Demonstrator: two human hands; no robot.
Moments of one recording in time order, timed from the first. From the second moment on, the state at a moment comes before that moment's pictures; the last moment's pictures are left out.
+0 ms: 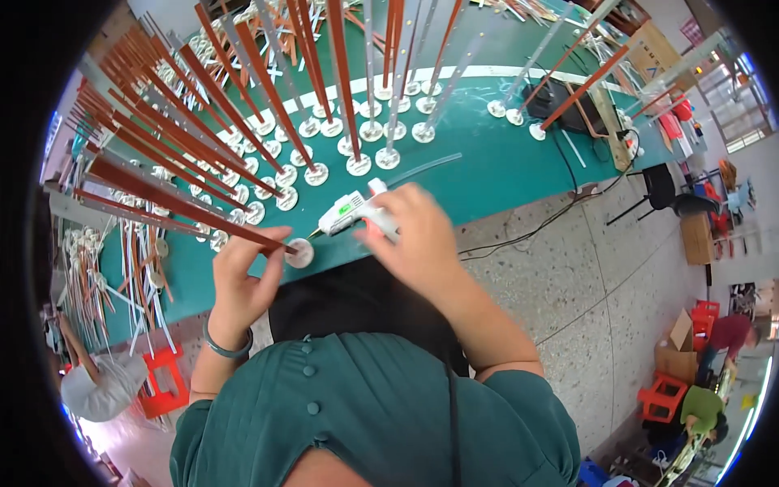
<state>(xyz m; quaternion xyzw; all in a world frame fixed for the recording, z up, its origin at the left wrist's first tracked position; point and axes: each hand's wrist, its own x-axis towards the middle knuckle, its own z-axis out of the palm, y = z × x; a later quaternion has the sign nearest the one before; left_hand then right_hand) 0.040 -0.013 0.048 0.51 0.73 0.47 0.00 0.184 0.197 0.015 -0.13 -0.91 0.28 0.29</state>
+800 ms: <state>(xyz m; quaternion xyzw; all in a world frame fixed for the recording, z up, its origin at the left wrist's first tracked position) 0.024 -0.052 0.008 0.47 0.67 0.54 0.17 0.280 0.566 -0.085 -0.39 -0.81 0.27 0.34</state>
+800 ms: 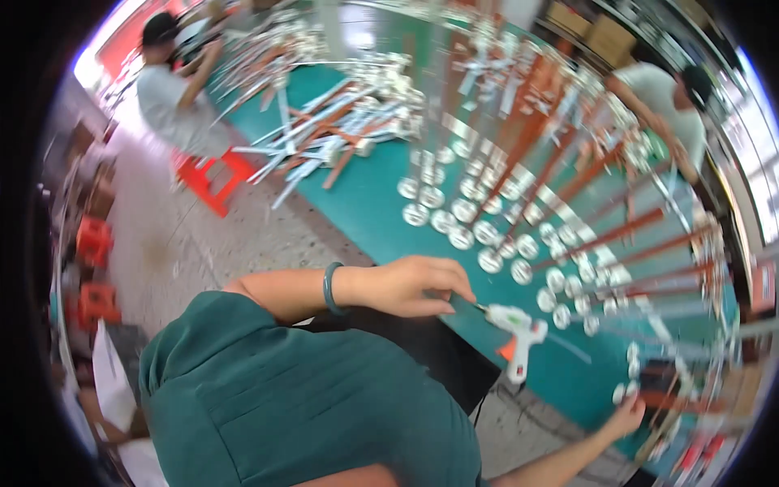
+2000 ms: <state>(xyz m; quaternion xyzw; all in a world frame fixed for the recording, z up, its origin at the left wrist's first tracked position) -0.202 -0.421 0.024 0.13 0.94 0.13 -0.29 0.202 0.255 0.016 -0.27 -0.88 0.31 0.22</state>
